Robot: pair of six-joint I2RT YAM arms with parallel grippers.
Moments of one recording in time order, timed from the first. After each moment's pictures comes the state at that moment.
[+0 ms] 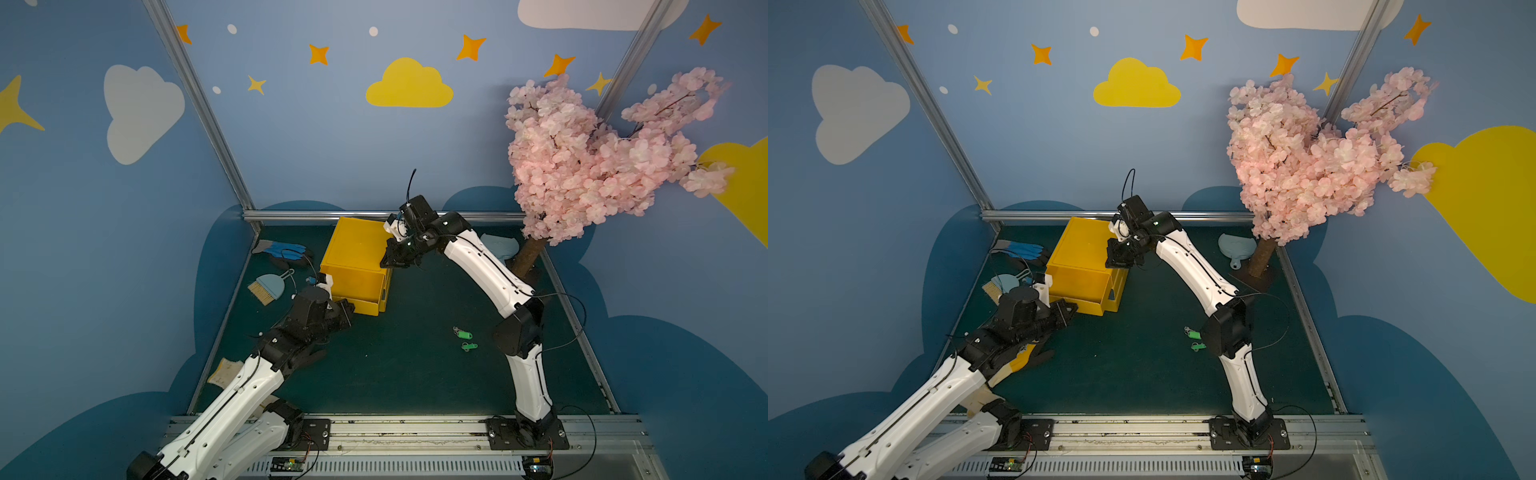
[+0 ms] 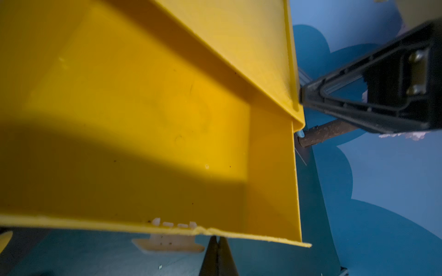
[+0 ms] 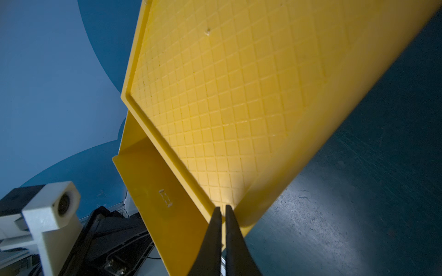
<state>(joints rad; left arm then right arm) -0.46 0.89 0.74 -0.43 0.07 -0.75 0.71 2.15 2.33 -1.16 -0.47 0.47</state>
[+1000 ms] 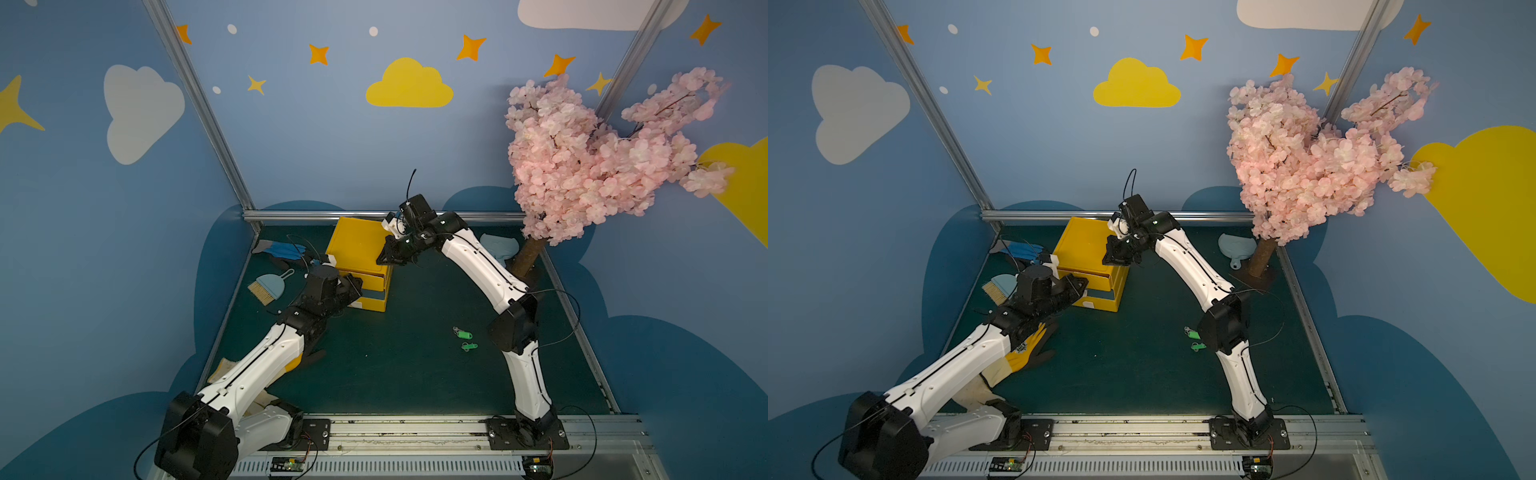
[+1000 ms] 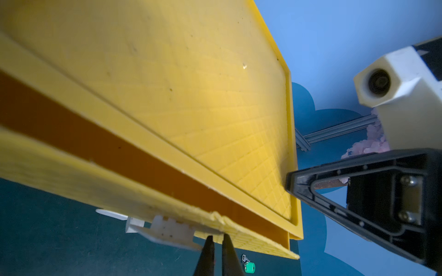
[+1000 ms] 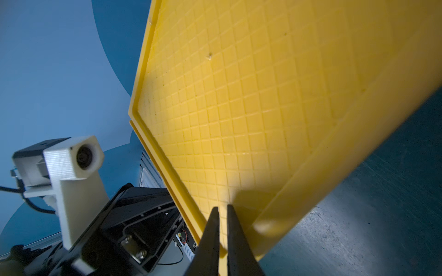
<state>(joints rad) -0.41 1.16 0.79 -0.12 0.07 -0.93 0.68 2.20 2.36 -1.11 -0.53 0.49</state>
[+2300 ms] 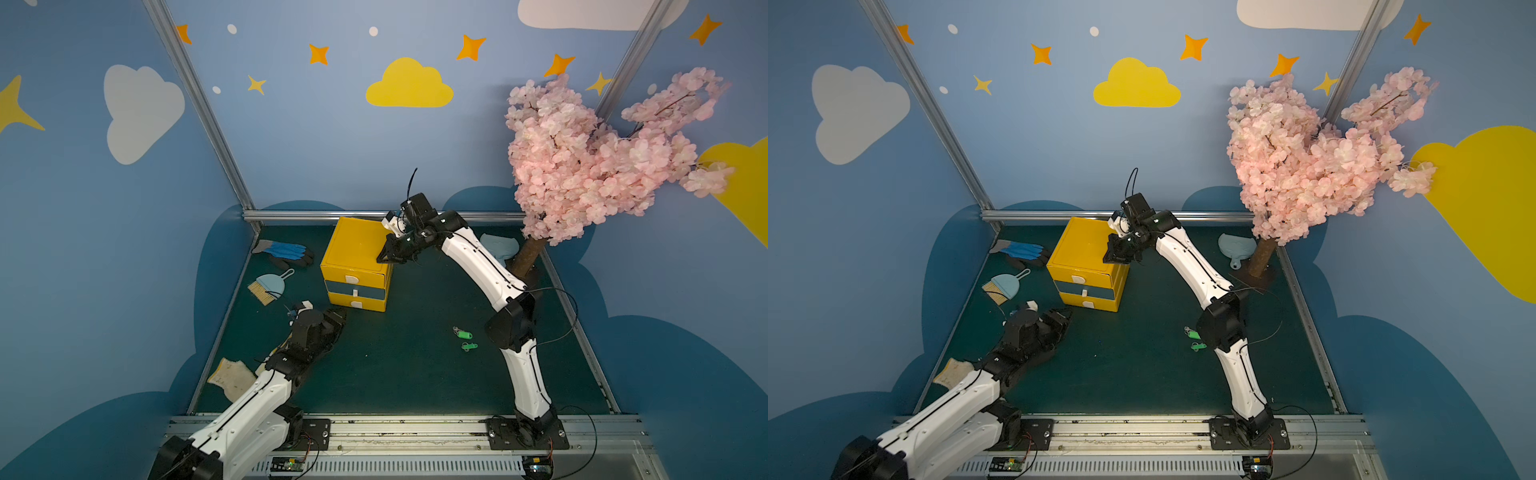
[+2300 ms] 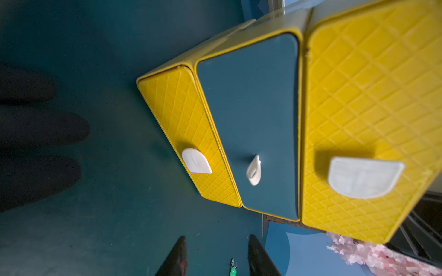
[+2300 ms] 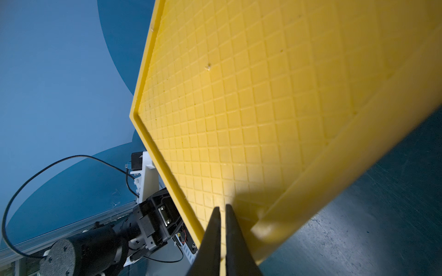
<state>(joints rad) -0.37 0.94 0.32 0.12 0.05 -1.36 0.67 2.23 2.39 -1.11 -0.56 0.46</state>
